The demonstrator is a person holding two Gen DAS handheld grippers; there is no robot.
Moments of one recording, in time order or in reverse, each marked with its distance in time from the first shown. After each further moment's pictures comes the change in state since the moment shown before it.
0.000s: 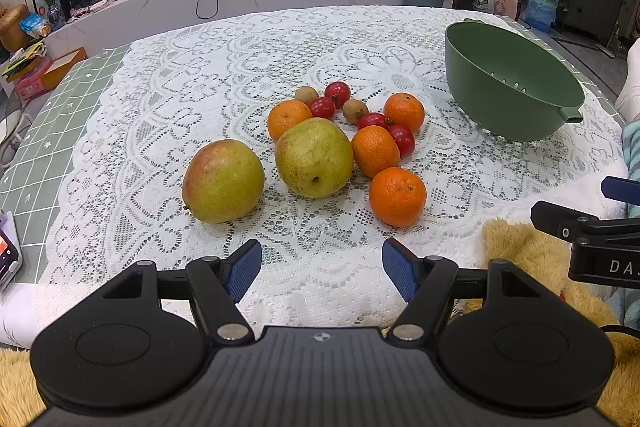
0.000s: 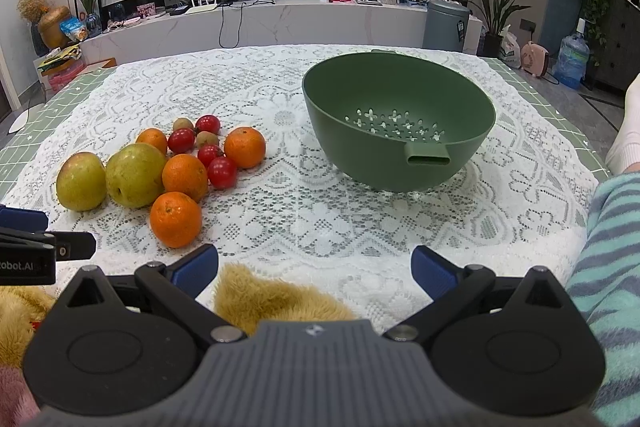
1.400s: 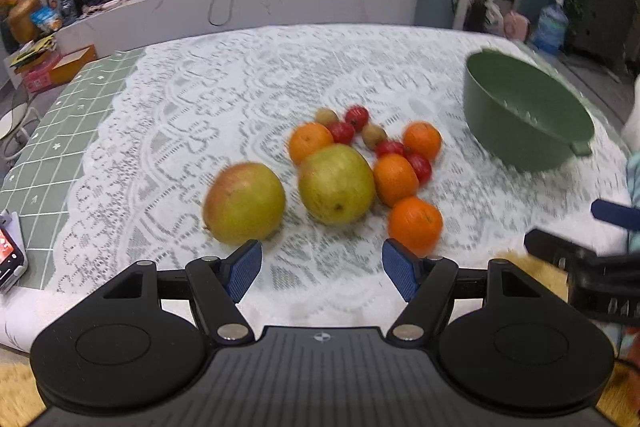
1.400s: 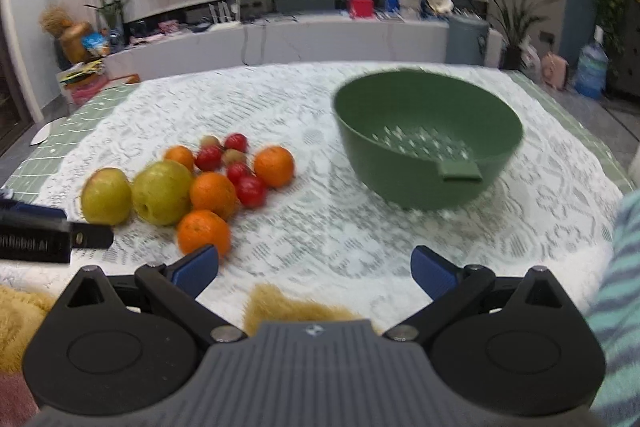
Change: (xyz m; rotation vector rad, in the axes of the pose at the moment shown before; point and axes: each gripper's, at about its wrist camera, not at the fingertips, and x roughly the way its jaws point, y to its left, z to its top) left arm -0.004 0.021 0.015 -0.063 -0.043 0.005; right arm 0.002 0.010 0.004 -0.017 -0.069 0.091
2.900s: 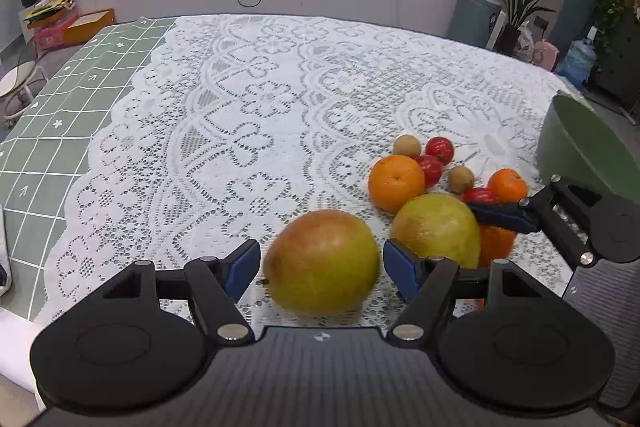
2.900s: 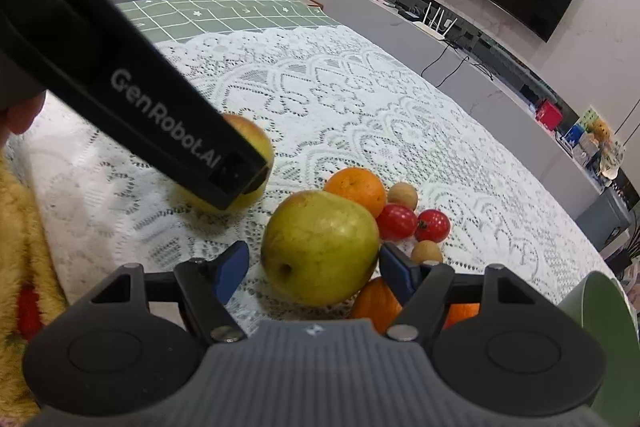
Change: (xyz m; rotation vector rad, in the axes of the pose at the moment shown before) left arm 0.061 0.069 0.027 -0.128 0.034 -0.013; right arm 0.117 0.141 0.026 -0.731 0.027 0.237
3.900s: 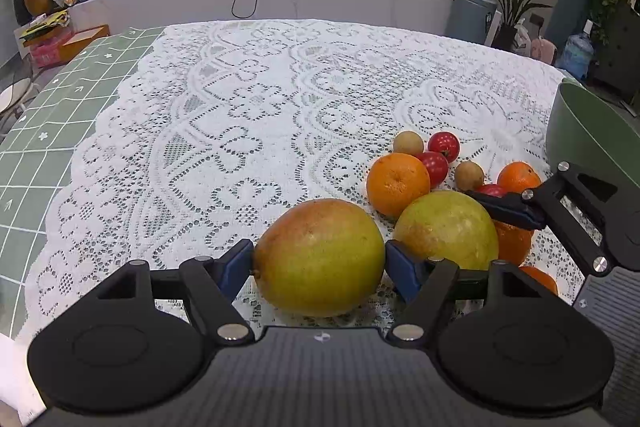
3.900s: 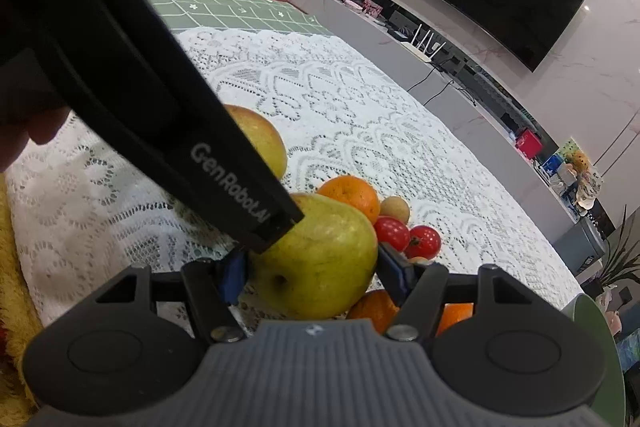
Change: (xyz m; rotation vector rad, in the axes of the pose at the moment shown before) left arm 0.020 -0.006 -0.007 0.032 -0.044 0.005; right arm 0.005 0.019 -0.010 -0.074 -0.051 -0.092
